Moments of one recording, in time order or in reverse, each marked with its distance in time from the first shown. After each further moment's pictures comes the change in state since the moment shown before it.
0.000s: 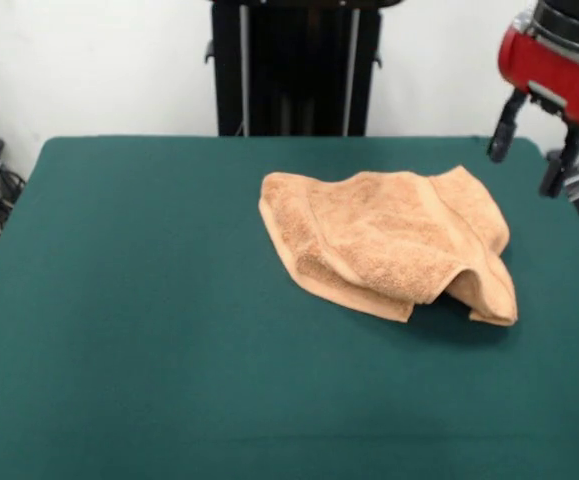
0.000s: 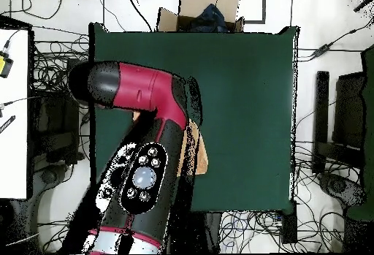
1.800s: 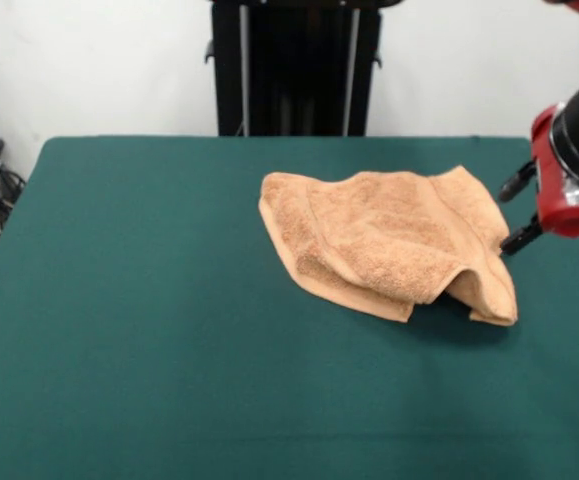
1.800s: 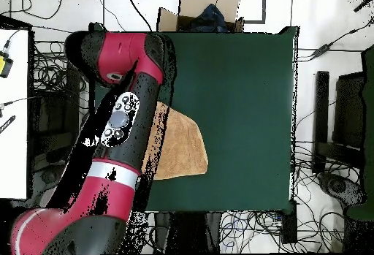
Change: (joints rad) arm 0.003 0.383 -0.157 -0.454 0.031 0.508 0.615
